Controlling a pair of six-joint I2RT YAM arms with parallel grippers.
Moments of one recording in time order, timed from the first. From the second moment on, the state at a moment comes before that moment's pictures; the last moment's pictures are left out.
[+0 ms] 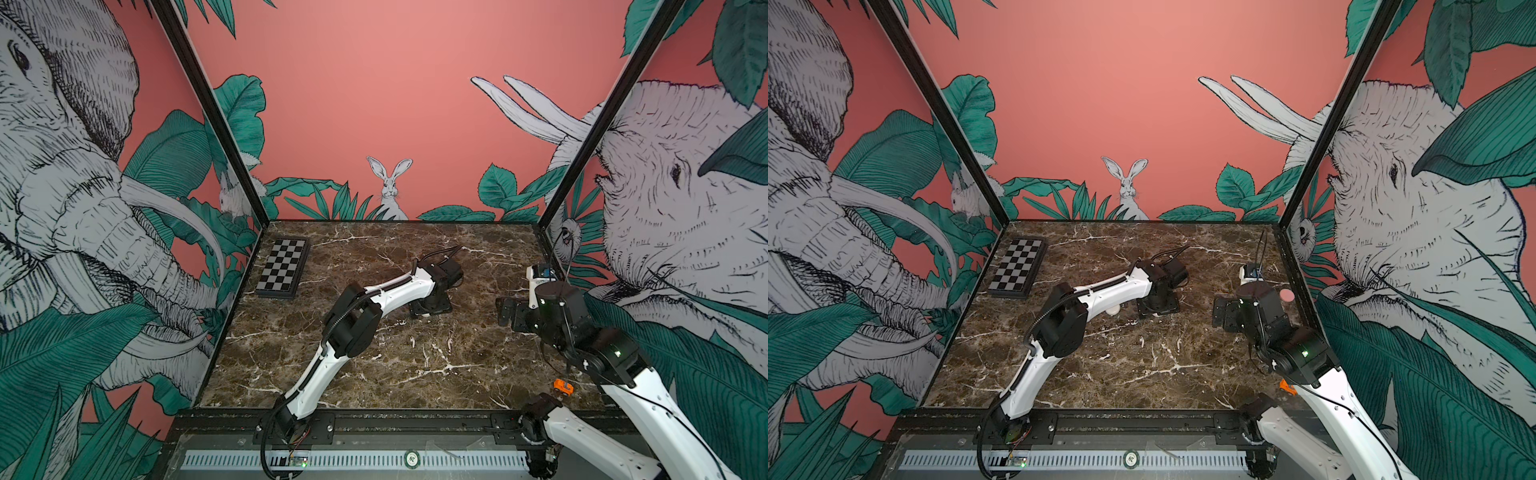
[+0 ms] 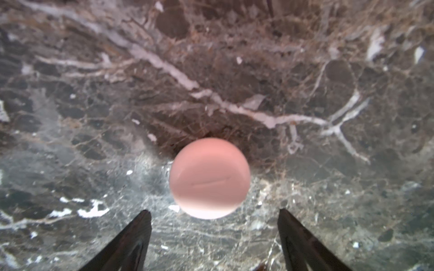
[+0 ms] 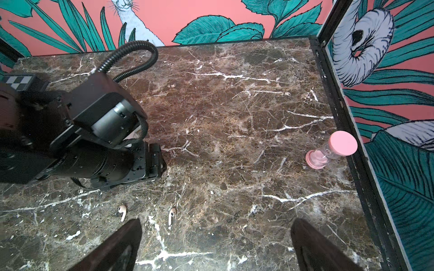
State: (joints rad) left arm -0.93 2.33 2.01 -1.08 -0.05 -1.06; right arm 0.54 0.76 1.07 -1.02 0.33 0.39
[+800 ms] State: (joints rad) left arm -0.91 2.40 2.08 -1.12 -0.09 -1.12; right arm 0.54 0.75 1.05 -1.00 0.26 0.38
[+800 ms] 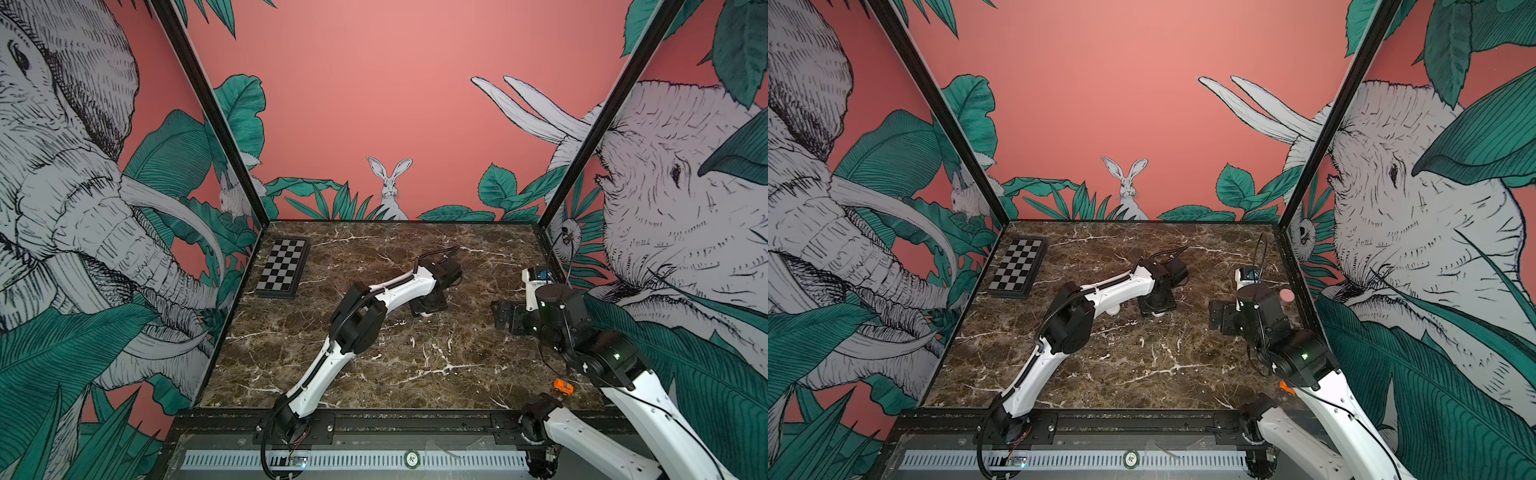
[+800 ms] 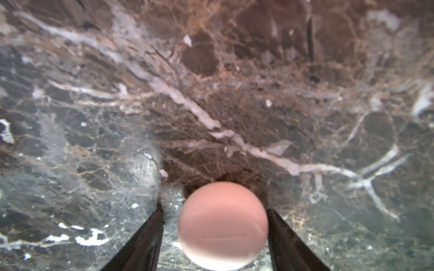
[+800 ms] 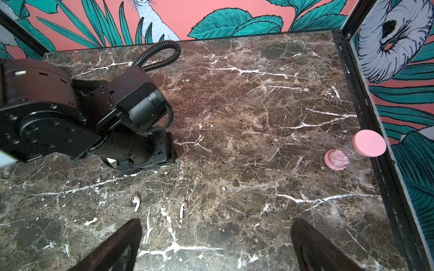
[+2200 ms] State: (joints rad) left arm -0.90 2.40 2.07 -1.12 -0.02 -1.07; right arm 0.54 0.75 1.03 -0.98 0.24 0.39
